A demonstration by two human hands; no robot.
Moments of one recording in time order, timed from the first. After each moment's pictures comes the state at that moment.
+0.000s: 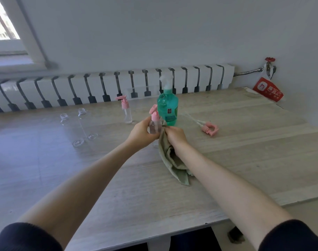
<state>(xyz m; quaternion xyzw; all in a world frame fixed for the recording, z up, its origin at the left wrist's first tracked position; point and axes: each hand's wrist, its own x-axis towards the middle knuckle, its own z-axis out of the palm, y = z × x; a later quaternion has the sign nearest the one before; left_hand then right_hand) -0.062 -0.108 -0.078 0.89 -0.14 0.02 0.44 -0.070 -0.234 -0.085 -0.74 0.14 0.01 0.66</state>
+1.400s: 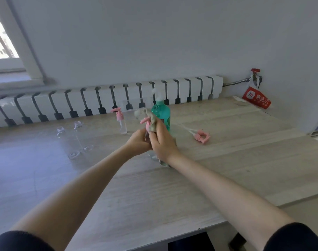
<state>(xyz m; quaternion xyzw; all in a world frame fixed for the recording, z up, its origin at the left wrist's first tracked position) -0.069 -0.117 -0.060 0.89 -0.17 -0.04 0.42 -0.088 -0.230 -0.076 -0.82 -0.19 -0.22 0.50</state>
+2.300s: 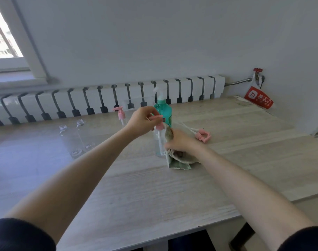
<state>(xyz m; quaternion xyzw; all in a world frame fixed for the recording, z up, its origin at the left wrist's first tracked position) -0.067 -0.127 -0.005 0.89 -0.18 0.05 0.41 -0.092 -0.282 -0.050 -0.92 -0.04 0.08 0.37</state>
